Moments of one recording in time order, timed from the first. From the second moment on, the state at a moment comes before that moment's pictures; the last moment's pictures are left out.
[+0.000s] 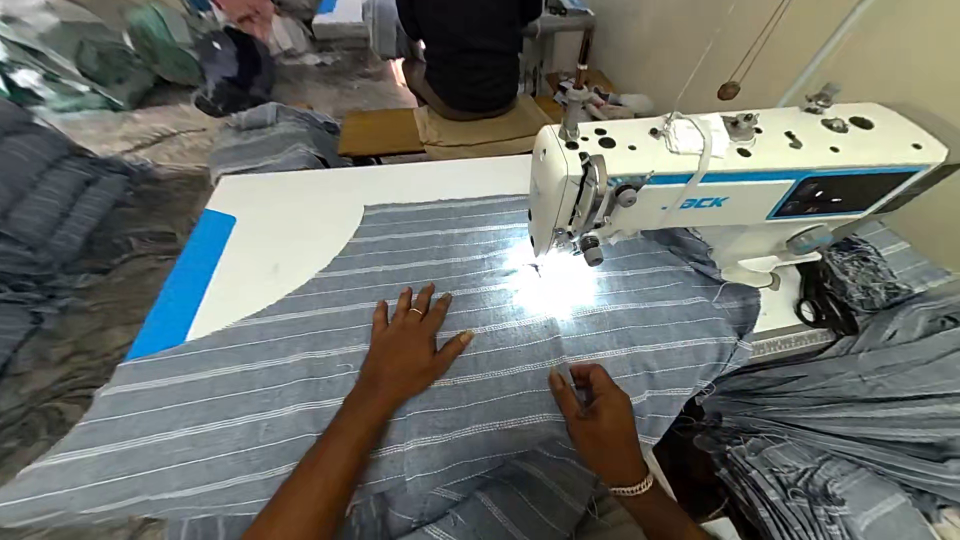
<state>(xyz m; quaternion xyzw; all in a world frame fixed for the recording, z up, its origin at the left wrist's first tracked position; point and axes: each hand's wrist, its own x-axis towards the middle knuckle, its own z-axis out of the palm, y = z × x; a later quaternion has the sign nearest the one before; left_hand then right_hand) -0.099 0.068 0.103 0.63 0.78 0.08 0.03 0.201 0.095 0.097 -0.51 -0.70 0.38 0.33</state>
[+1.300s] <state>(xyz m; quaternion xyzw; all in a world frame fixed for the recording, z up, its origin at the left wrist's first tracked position) -0.109 0.063 0.107 0.59 0.80 0.08 0.03 0.309 0.296 0.097 -0.39 -0.91 0.06 0.11</state>
